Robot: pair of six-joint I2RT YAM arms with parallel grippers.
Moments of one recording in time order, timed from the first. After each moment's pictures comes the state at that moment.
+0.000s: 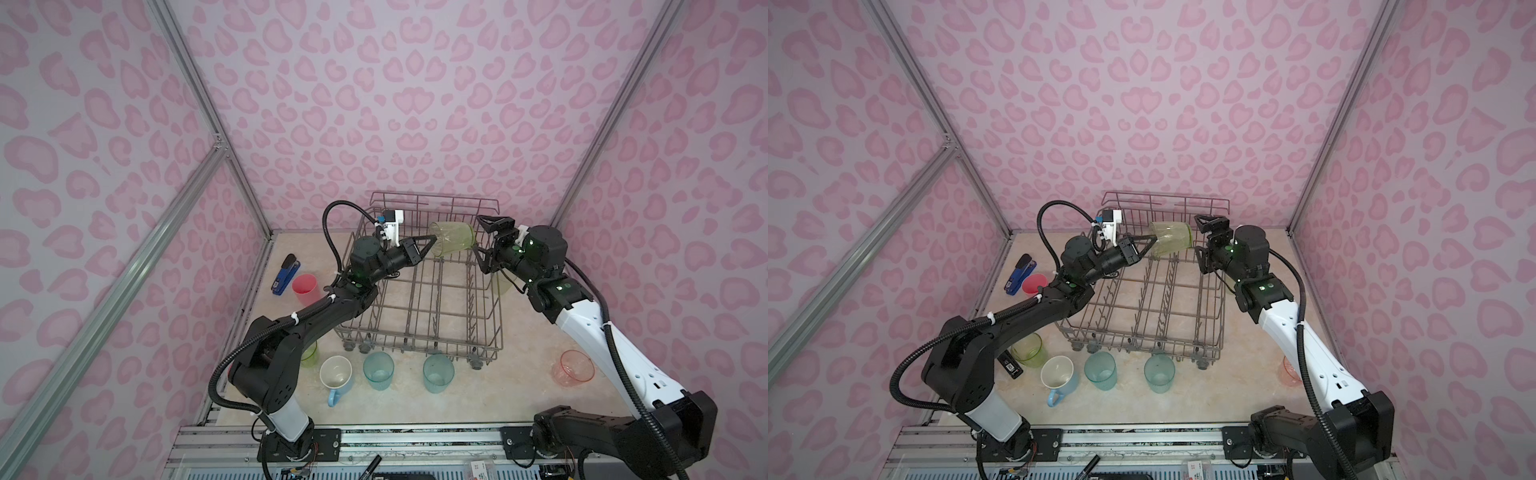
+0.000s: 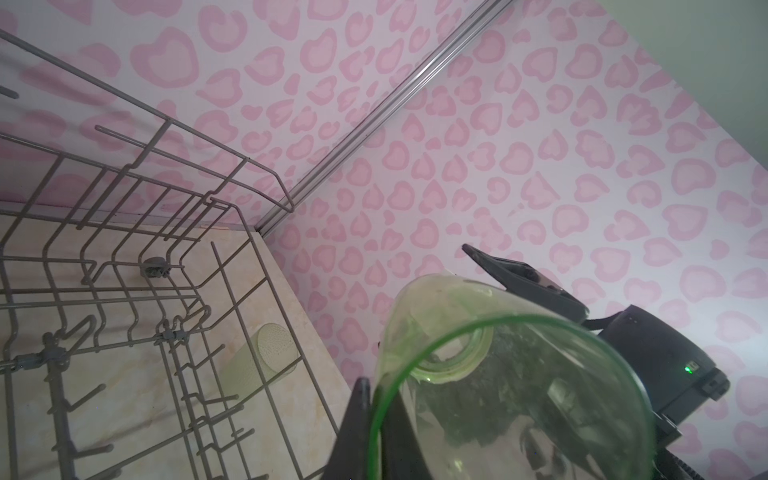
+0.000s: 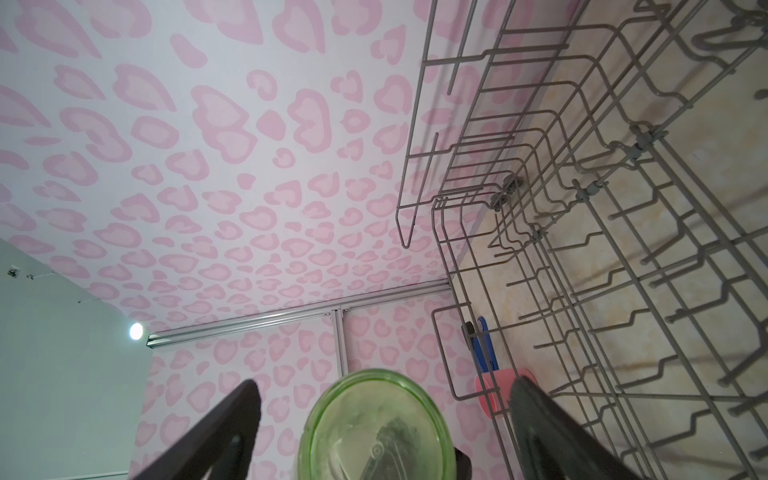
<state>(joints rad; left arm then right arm) -0.58 1.68 1.18 0.64 0.49 -0.94 0.30 1.26 1.15 -0.08 -0.20 1.60</state>
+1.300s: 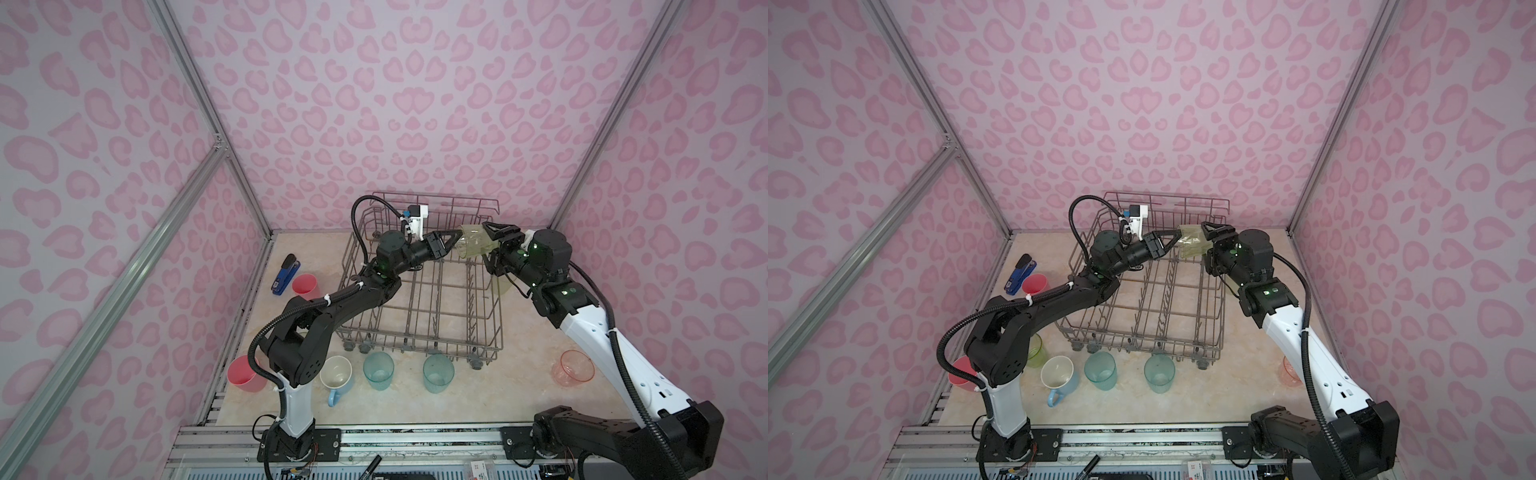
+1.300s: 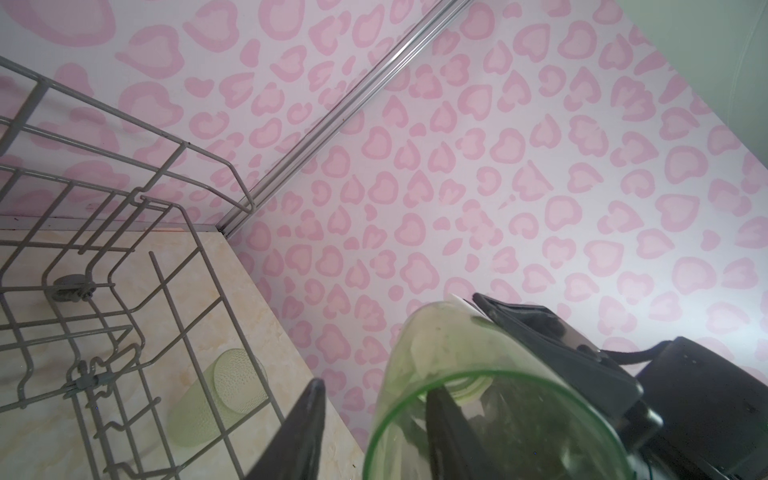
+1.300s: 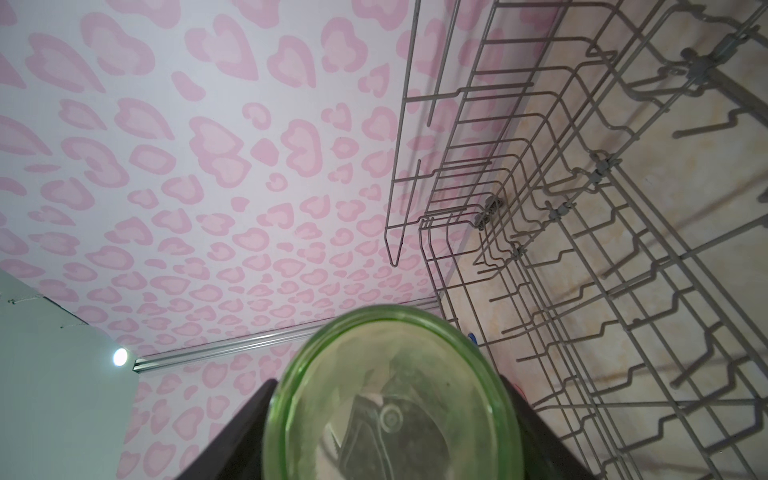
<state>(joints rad) -0.65 1.91 1.39 0.69 0.49 -0.97 0.28 1.21 1.12 -0.12 -0.15 1.58</state>
